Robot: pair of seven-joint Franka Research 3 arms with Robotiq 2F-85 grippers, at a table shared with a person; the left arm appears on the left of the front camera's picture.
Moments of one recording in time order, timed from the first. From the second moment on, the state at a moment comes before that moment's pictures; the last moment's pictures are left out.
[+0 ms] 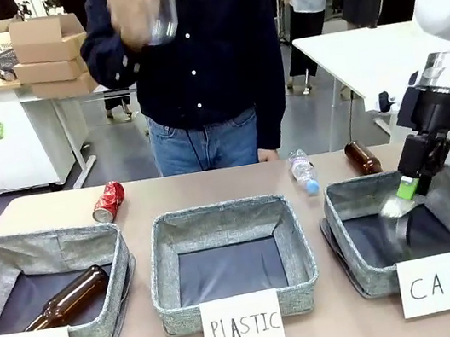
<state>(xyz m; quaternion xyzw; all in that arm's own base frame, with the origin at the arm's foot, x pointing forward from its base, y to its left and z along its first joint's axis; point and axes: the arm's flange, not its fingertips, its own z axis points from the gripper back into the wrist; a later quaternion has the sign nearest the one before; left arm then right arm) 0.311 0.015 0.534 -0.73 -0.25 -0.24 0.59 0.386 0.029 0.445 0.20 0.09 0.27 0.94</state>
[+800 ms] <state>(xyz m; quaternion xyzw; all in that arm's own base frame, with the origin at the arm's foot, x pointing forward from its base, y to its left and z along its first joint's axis) 0.311 0.016 0.534 -0.73 -0.25 -0.24 0.59 0.388 0.012 0.470 0.36 0.01 0.19 0.91</state>
